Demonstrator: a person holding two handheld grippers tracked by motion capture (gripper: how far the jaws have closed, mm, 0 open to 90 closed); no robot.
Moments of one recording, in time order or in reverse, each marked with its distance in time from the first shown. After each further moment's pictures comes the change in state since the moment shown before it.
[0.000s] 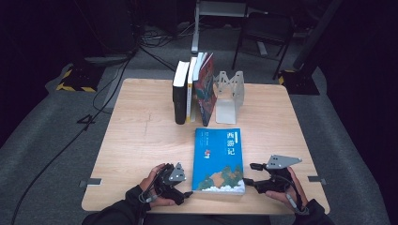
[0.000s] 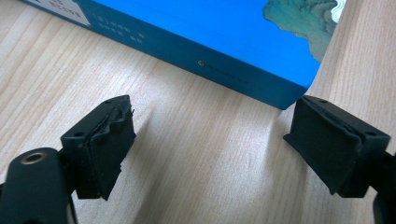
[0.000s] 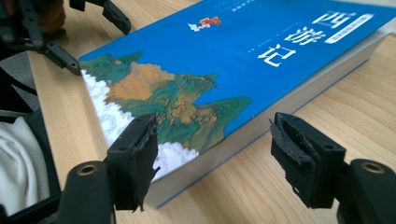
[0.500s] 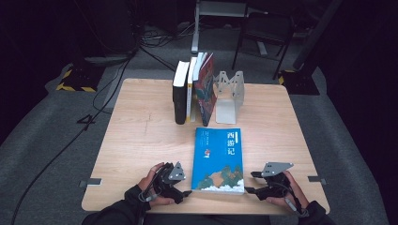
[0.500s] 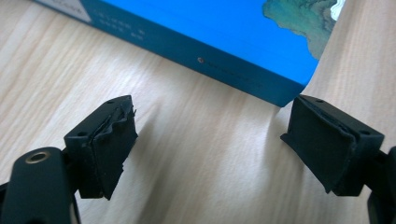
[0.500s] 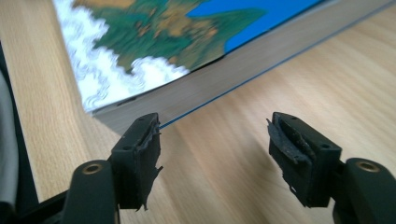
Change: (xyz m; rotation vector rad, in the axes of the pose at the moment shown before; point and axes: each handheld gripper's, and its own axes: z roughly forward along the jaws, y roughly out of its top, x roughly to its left) left arm 0.007 -0.001 -0.003 0.018 -0.003 -0.010; right arm 0.000 -0.027 0.013 0.173 0.000 -0.096
